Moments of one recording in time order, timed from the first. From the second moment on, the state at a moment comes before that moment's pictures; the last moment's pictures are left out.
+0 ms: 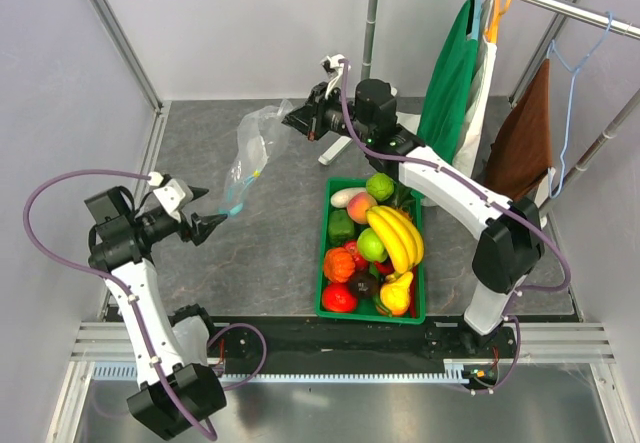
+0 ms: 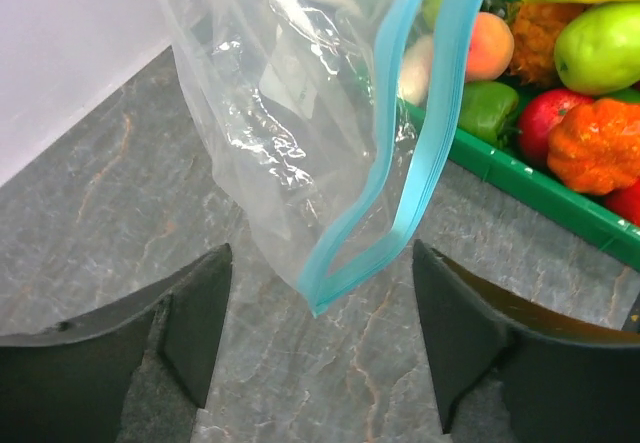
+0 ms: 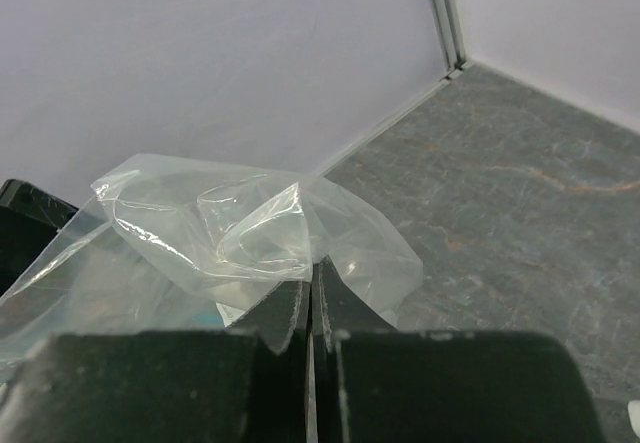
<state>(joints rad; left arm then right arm) 0.52 0.81 0.89 -0.84 1.29 0.93 0.66 1.76 1.60 0.18 -0.42 0.41</state>
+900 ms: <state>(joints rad) 0.37 0.74 0.85 -0.82 1.30 1.01 0.65 1.83 1.60 0.22 -0.52 0.55</state>
